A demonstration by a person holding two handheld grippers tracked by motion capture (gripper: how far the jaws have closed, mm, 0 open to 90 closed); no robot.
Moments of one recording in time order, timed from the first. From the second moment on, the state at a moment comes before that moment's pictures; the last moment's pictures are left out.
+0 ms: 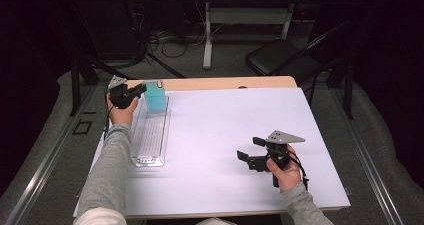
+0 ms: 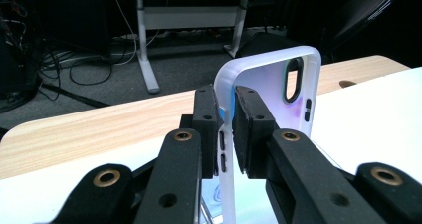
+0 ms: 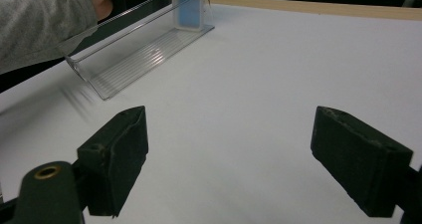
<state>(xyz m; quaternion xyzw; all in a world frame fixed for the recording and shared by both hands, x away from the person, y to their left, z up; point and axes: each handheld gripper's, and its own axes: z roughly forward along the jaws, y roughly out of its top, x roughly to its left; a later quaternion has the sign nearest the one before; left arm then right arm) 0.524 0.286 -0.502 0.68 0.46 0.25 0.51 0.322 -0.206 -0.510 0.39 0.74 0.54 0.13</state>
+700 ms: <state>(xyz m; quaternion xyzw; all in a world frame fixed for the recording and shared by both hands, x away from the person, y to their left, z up) 0.525 0.285 -0.504 0.67 0.47 0.26 0.51 0.322 -0.206 -0.510 0.38 0.74 0.53 0.13</state>
